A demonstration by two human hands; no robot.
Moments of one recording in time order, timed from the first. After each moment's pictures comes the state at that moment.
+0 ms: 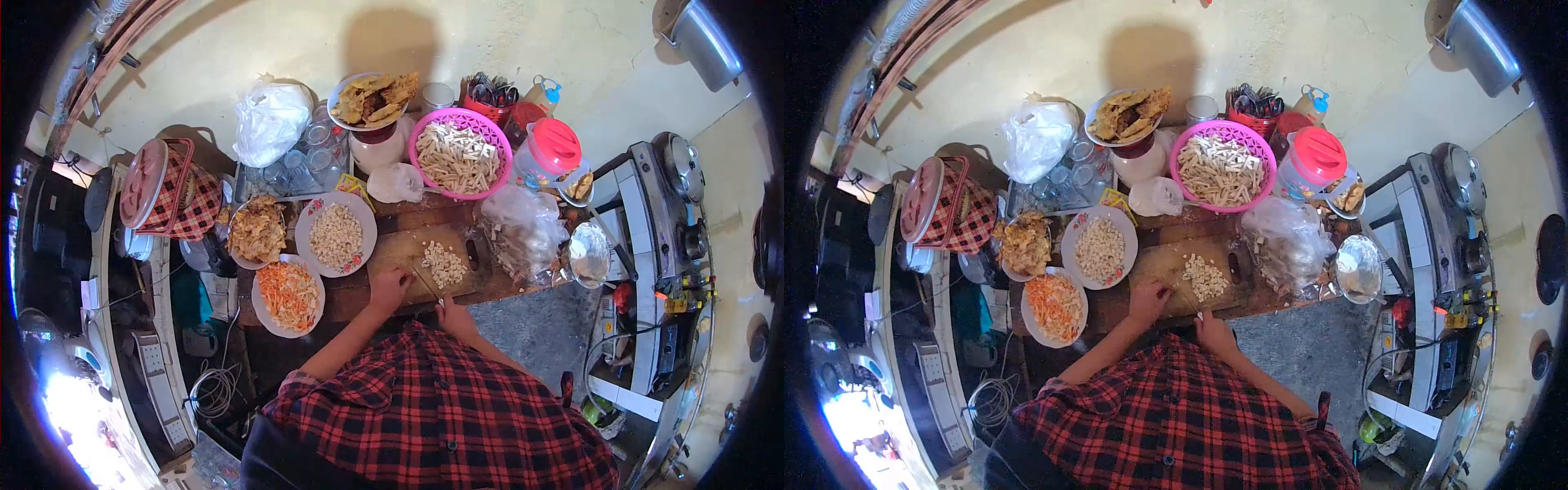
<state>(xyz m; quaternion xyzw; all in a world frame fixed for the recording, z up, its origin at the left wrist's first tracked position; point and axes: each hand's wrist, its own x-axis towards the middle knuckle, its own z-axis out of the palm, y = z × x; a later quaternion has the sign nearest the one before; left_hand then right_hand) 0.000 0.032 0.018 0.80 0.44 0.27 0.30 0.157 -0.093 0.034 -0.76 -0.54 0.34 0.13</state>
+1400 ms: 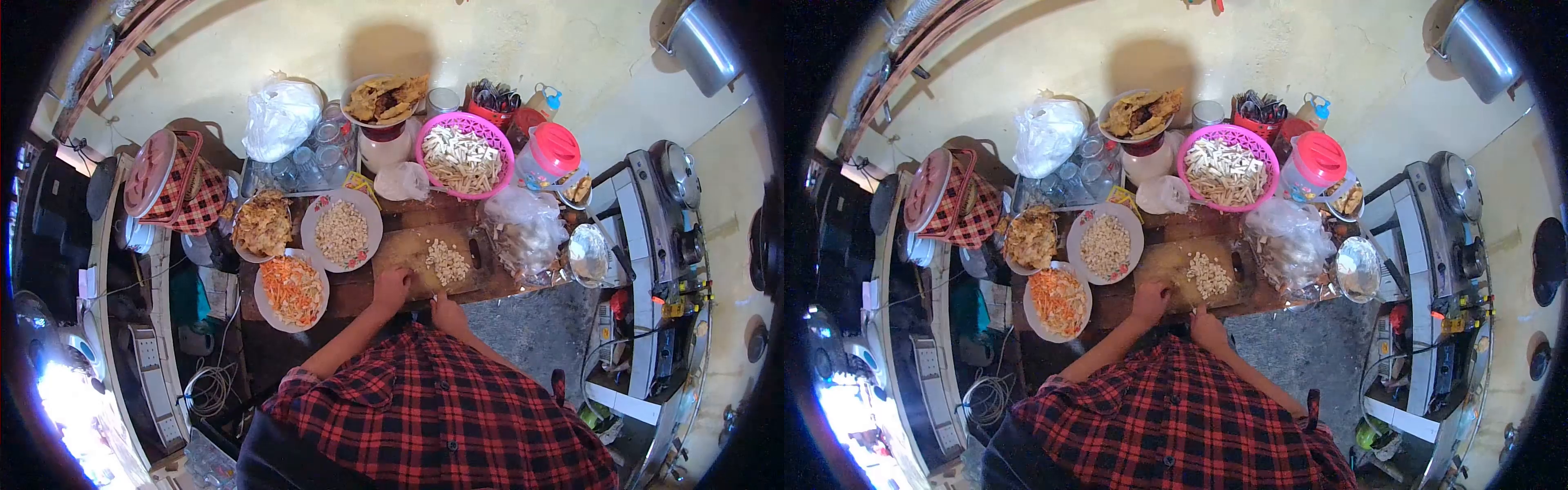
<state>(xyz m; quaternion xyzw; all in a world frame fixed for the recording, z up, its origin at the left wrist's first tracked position) -0.008 0.026 0.027 0.82 0.46 0.22 0.28 0.130 -0.082 0.030 -0.80 -0.50 0.32 0.09</state>
